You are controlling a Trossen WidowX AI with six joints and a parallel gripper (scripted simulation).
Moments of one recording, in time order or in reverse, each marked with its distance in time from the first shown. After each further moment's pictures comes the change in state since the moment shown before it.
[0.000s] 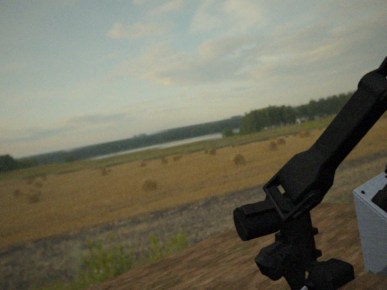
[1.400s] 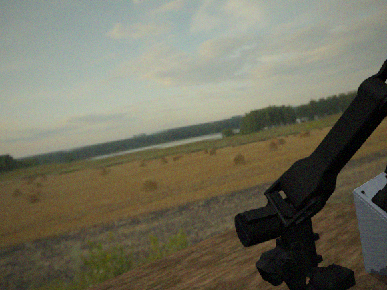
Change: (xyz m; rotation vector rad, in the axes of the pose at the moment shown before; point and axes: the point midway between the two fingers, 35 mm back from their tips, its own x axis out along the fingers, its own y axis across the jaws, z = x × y) arm 0.010 0.000 0.000 0.001 -0.002 0.001
